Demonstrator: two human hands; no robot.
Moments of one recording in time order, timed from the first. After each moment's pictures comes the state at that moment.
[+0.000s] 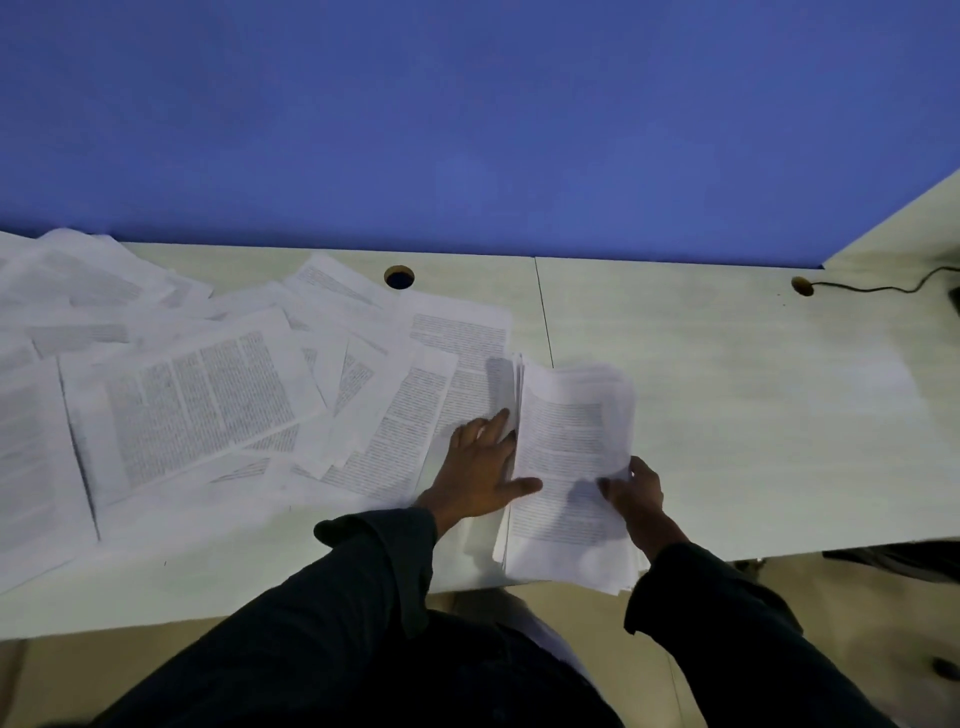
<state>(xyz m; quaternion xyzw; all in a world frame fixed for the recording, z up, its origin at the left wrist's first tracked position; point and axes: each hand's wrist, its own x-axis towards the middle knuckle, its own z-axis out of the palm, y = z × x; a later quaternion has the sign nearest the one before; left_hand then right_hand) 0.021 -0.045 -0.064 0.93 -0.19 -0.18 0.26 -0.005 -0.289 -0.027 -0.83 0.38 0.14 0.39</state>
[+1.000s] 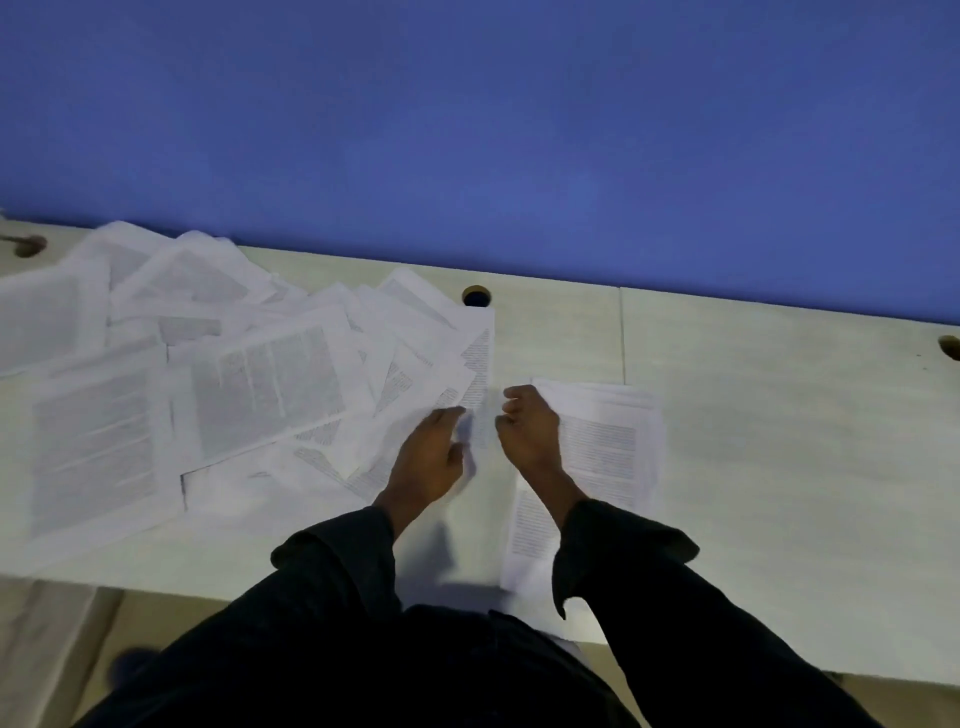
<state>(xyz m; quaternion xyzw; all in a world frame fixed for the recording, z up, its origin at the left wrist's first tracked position) 0.042 0.076 -0.052 0.92 0.03 -0.04 0.39 0.103 -0.079 -0.018 -0.89 0.09 0.14 0.43</state>
